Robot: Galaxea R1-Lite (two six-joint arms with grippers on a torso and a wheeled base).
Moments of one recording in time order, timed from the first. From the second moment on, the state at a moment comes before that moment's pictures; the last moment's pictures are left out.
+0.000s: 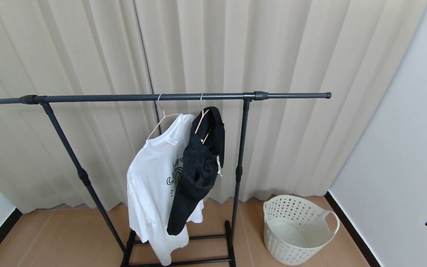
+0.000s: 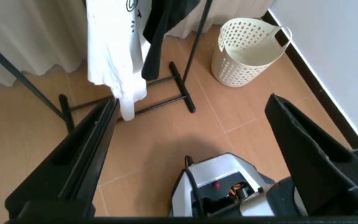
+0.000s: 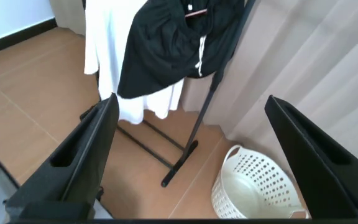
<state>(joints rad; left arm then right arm) -0.46 0.48 -0.23 0.17 0.05 -0.11 0.31 0.61 -0.28 -0.08 0.29 -0.20</state>
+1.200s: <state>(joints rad) -0.09 0.13 -0.12 0.21 0.06 0.00 0.03 0.13 0.00 0.00 0.13 -0.10</state>
